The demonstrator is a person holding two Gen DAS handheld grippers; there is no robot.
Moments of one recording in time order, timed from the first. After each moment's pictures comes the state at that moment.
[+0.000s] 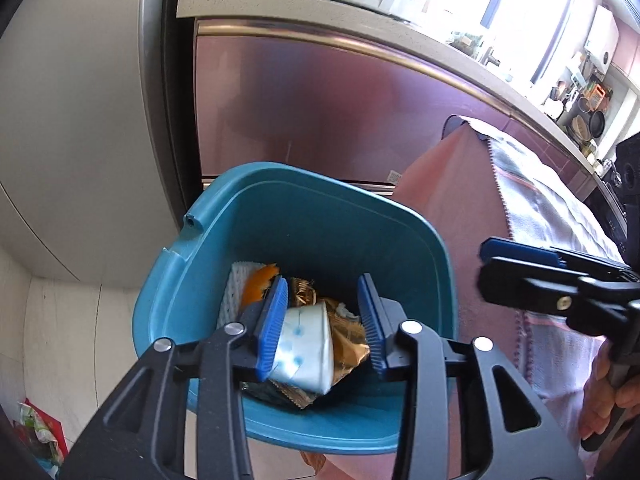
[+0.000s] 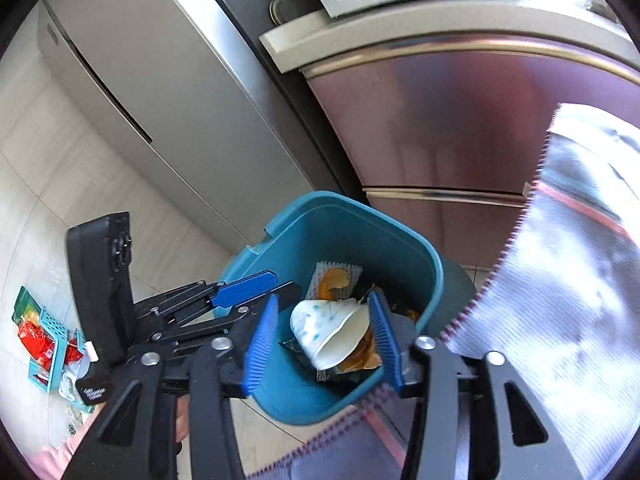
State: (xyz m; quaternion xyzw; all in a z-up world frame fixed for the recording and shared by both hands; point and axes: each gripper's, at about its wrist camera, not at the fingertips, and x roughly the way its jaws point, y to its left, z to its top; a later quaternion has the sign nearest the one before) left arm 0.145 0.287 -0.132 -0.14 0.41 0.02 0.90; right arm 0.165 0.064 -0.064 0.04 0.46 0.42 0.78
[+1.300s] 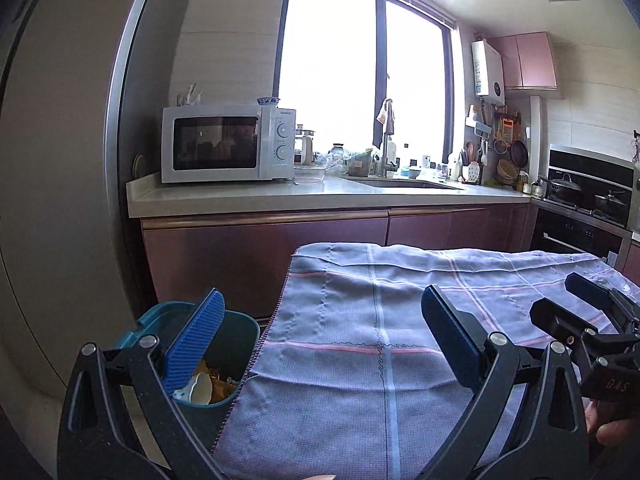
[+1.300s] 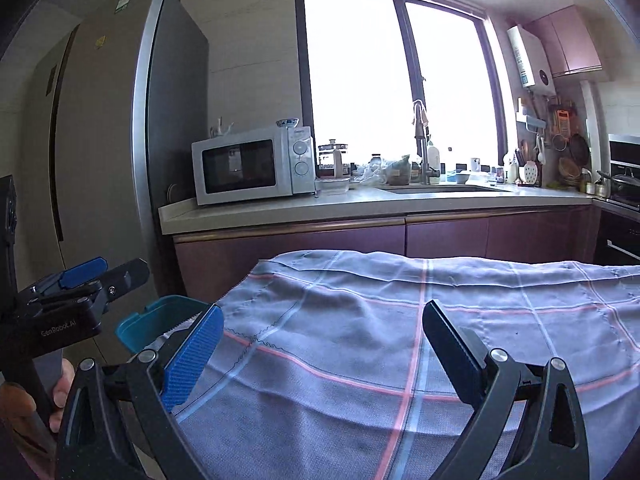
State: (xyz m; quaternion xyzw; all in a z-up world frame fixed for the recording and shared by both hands) left arm -0.029 0.080 -0.016 -0.02 0.13 -0.02 0.99; right arm -0.052 -0.174 -0.014 0.03 0.13 0.12 0.98
